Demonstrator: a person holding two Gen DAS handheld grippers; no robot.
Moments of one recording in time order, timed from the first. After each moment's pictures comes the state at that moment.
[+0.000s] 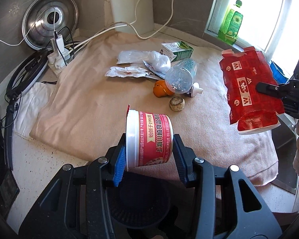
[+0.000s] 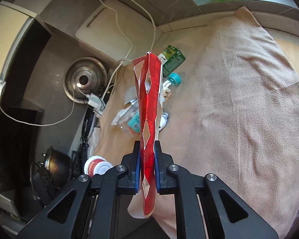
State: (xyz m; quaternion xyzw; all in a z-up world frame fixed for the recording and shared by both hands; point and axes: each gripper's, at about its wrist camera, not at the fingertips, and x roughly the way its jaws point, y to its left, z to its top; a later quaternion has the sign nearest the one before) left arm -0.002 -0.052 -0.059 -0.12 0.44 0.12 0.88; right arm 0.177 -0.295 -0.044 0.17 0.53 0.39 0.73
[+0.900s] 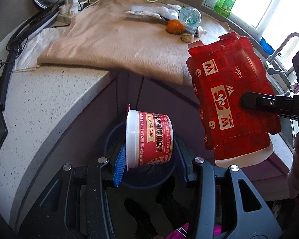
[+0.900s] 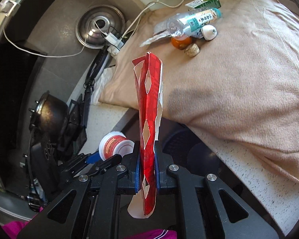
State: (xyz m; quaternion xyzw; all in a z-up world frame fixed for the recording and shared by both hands) left arm -0.128 -0.041 -0.131 -0.16 0.50 0.07 0.85; right arm -0.002 -0.221 -0.084 0.06 0.57 0.41 0.71
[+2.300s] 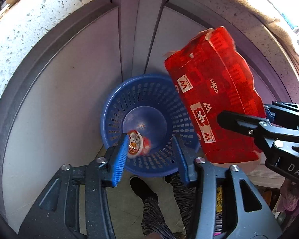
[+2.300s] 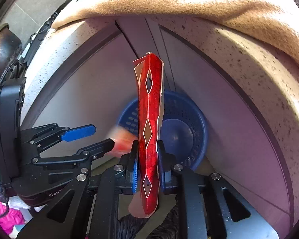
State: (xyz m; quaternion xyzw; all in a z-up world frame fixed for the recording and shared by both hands) left arm -0.109 -0.041 -0.252 -0.16 0.60 0.07 0.78; right arm -0.039 -0.164 -0.221 -0.12 0.60 0.37 0.70
